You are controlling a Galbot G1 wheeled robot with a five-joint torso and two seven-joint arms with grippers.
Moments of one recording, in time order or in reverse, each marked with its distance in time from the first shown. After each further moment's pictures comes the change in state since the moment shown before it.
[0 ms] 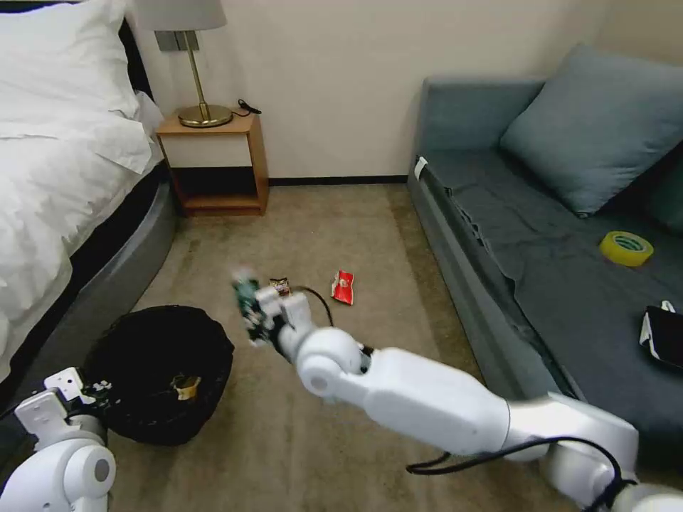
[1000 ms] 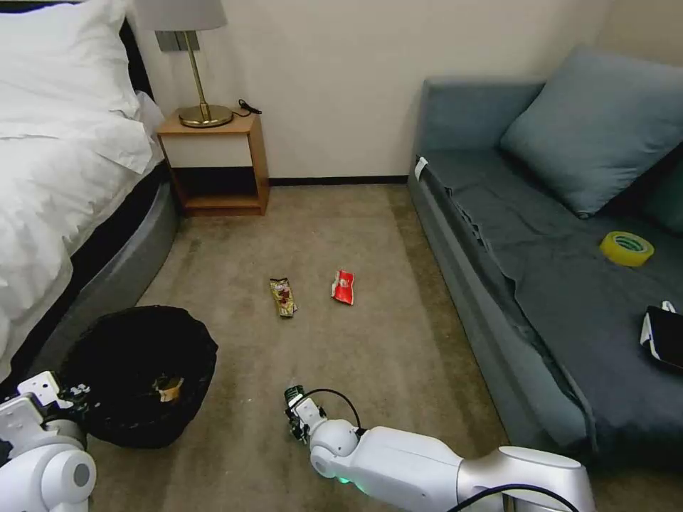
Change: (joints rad) left arm 0.011 0.015 -0.080 -0.011 -0.016 0.000 0.001; right arm -0.271 0.051 -0.231 -0.691 -0.274 0.067 -0.177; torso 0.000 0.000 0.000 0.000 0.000
